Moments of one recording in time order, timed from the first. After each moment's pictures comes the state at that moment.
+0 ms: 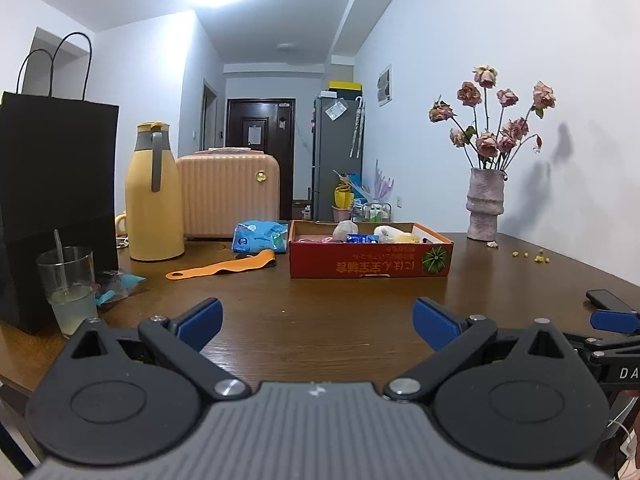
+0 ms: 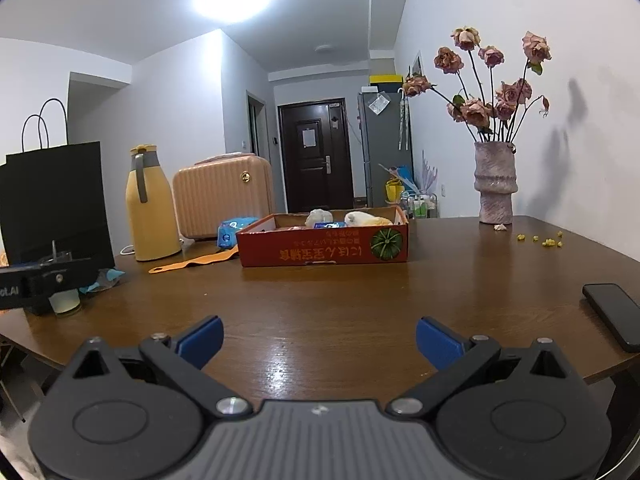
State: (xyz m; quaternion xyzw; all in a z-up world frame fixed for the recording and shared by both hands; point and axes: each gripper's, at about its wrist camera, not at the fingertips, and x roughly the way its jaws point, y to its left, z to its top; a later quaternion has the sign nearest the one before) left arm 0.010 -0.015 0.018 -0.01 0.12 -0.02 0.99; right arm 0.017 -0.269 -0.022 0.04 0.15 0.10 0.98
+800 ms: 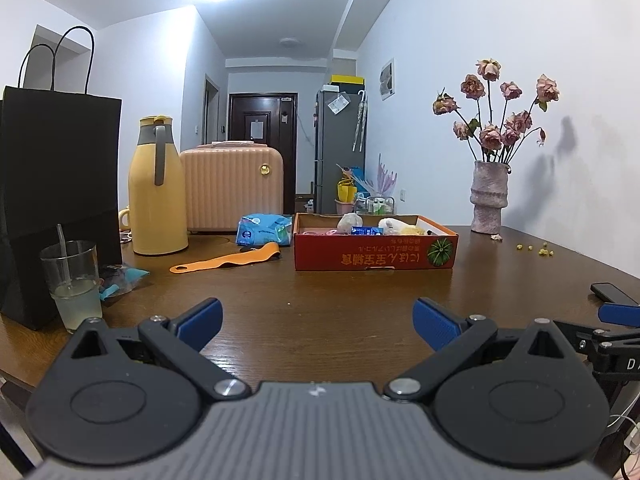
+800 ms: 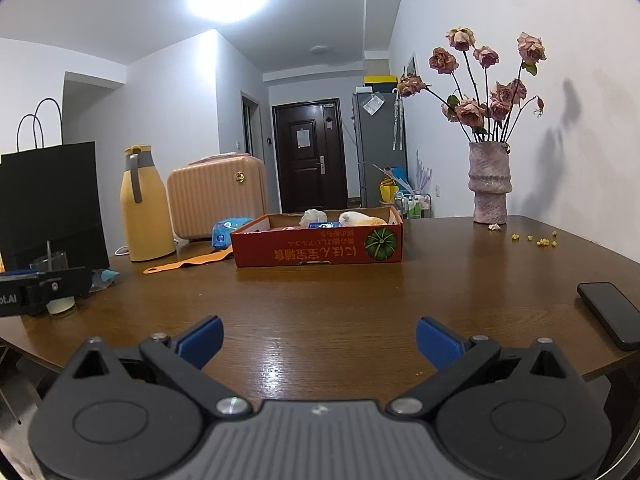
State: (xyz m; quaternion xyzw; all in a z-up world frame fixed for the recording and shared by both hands) left arm 0.012 -0.011 0.013 0.00 0.13 -0.02 0.99; right arm 0.020 -0.268 -0.021 0.04 0.15 0.09 0.98
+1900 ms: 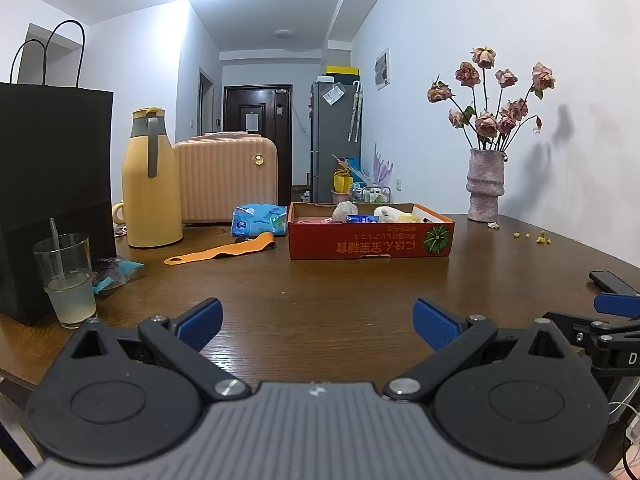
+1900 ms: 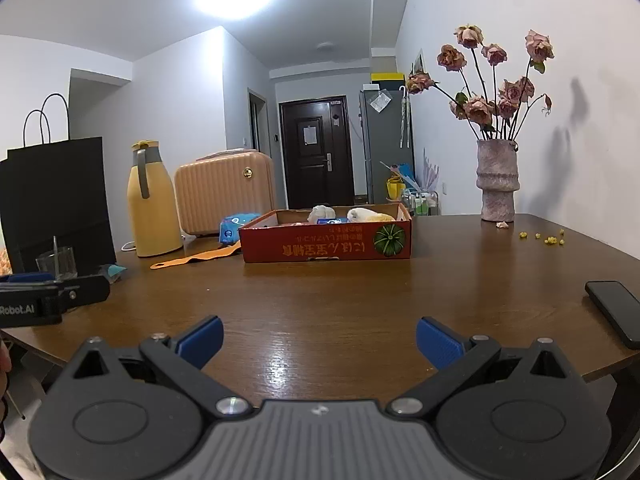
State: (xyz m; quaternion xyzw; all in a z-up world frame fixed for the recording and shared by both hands) left arm 0.015 -0.014 0.007 0.00 0.14 -0.02 0.99; right arm 0.021 -0.264 -0.024 0.04 0.15 0.10 0.98
